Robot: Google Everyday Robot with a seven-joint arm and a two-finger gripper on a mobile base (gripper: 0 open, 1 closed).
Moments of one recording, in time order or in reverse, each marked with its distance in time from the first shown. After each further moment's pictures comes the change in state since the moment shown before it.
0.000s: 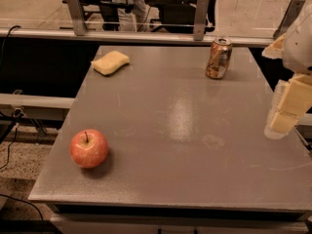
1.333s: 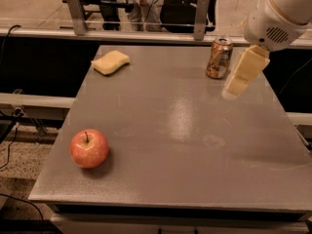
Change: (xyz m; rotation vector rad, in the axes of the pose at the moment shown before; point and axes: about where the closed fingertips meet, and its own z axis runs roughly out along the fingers) arm -0.054 -0.075 0.027 0.067 -0.138 0.052
